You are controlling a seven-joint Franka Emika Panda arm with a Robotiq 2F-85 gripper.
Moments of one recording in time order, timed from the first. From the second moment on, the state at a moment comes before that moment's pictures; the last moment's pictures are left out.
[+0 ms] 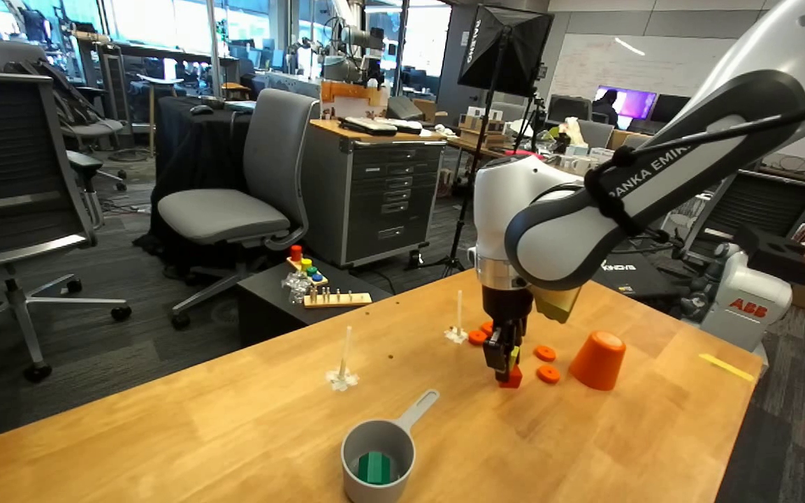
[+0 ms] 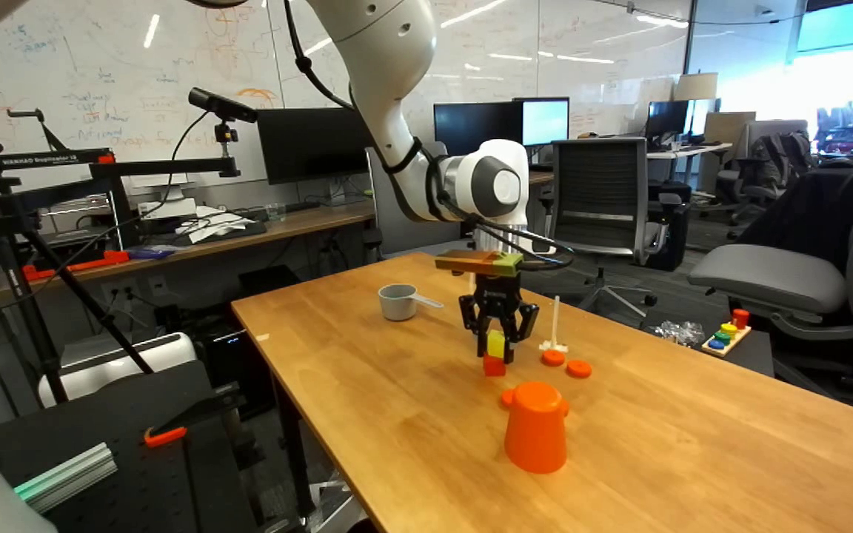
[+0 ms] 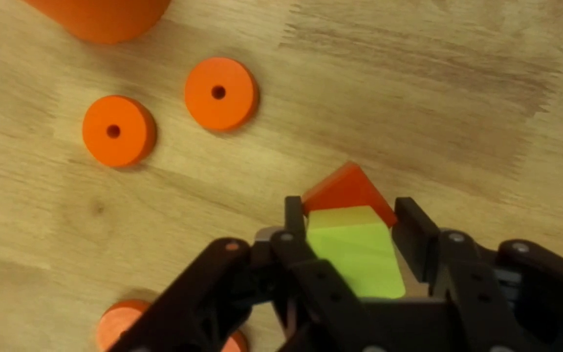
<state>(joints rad) 0.16 0.86 0.00 -1.64 -0.19 2.28 -0.01</state>
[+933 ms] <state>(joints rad) 0.16 0.77 0.02 -1.63 -0.18 2.28 -0.01</state>
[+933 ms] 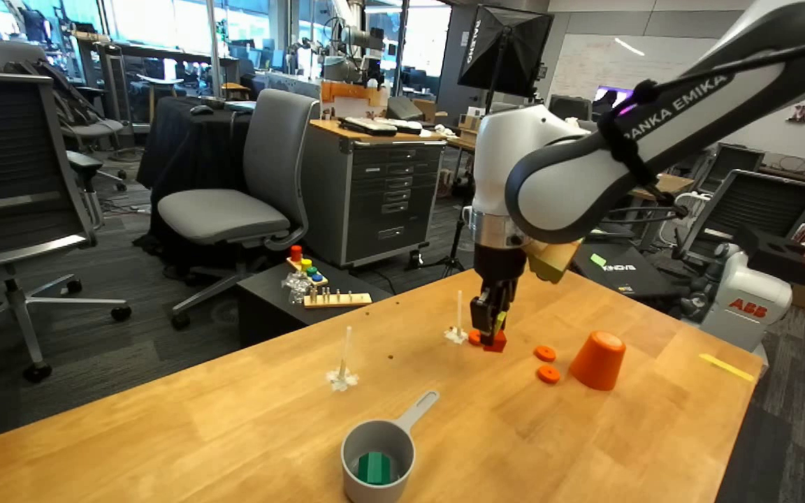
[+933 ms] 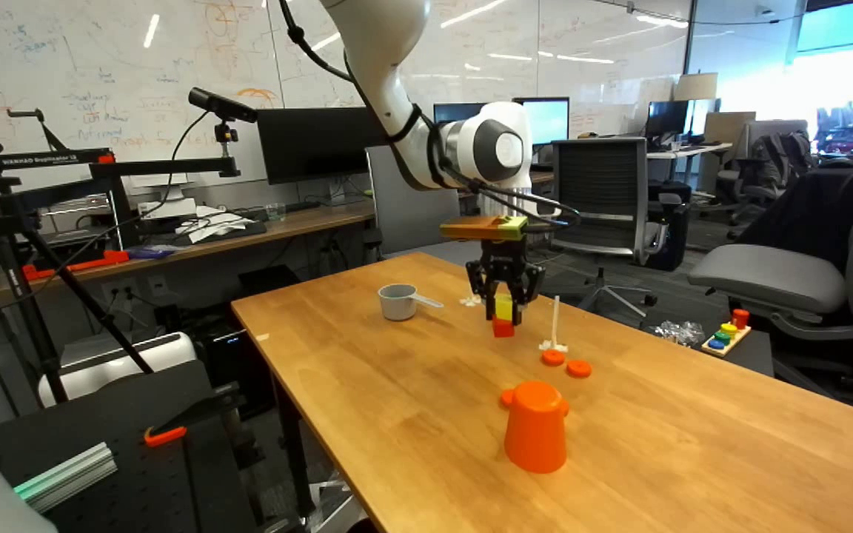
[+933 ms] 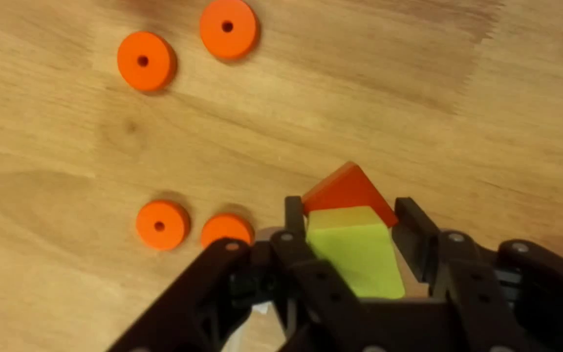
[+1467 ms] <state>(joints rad) 0.28 0.63 0.06 -1.63 -0.19 2.25 0.06</state>
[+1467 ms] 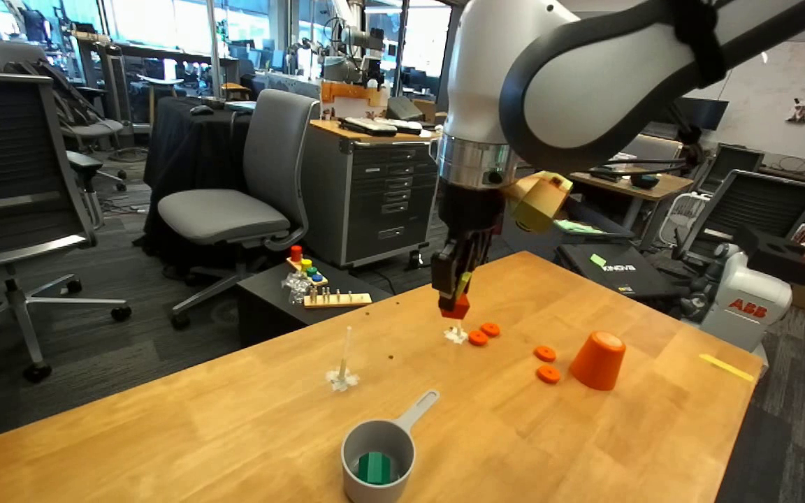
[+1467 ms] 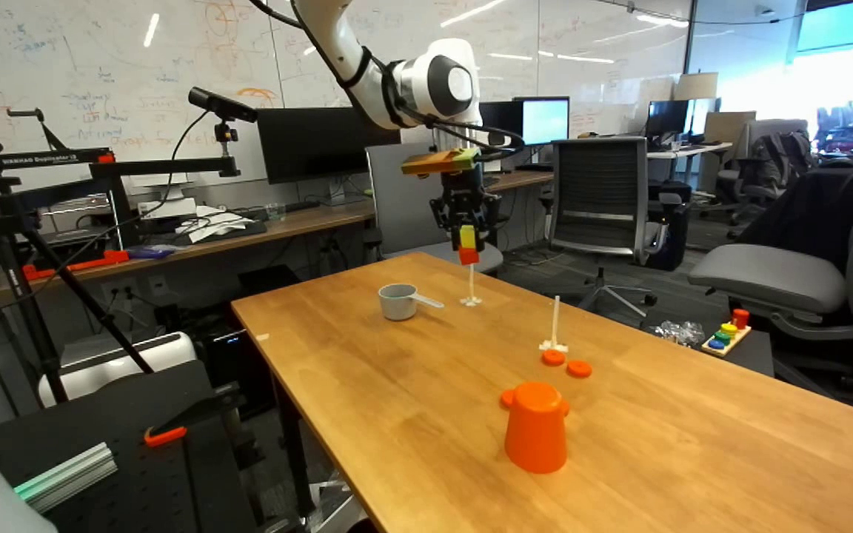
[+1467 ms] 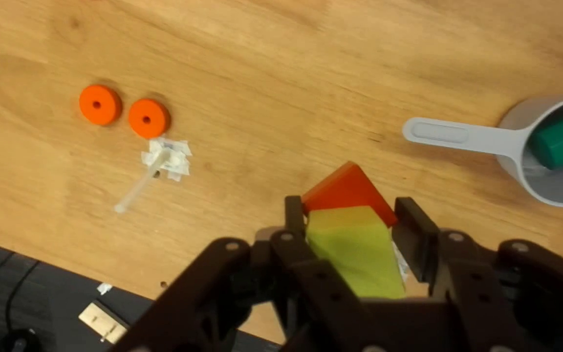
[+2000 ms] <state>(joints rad) 0.42 0.67 0.10 -1.63 -0.21 2.21 0.11</state>
